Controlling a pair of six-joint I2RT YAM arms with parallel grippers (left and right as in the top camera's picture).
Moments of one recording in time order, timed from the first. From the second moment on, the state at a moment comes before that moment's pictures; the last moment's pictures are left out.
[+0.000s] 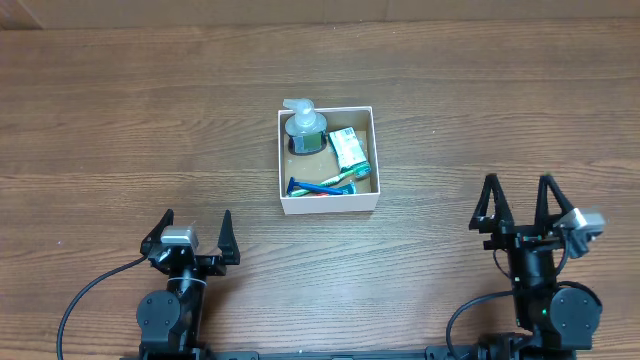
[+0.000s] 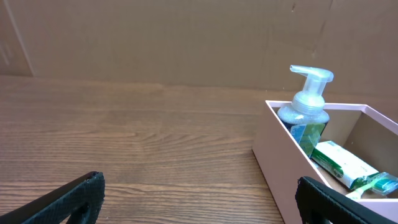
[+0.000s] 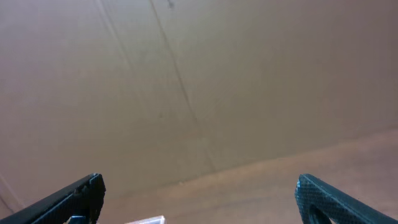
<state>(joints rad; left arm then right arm) -0.03 0.02 0.01 -0.08 0.02 -0.09 -0.02 0.20 0.26 0.11 -0.07 0.37</state>
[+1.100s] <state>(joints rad) -0.03 0.01 0.01 -0.08 0.02 -0.09 0.08 0.01 0.03 -0.07 -0.07 0.34</state>
